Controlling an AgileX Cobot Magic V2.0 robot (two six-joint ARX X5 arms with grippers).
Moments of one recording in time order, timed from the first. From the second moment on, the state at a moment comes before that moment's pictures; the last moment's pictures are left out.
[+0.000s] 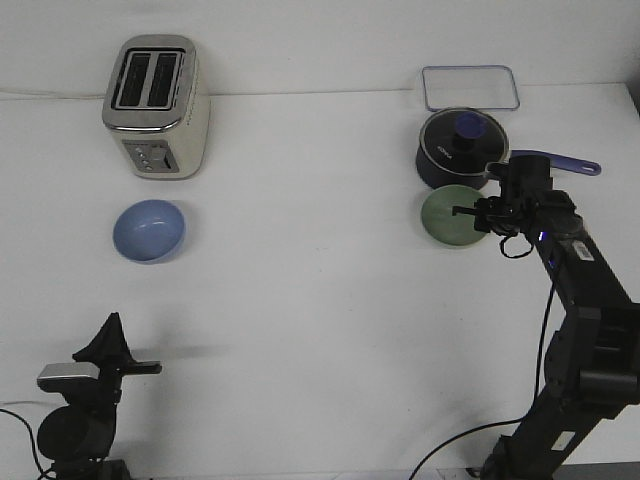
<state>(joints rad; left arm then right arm) 0.06 0.01 0.03 0.12 0.04 -0.04 -0.15 1.83 1.43 -0.65 -0.11 0.11</state>
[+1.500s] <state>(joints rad) 0.06 0.01 0.03 0.12 0.04 -0.10 0.56 1.53 0.97 -0.41 -0.23 0.27</state>
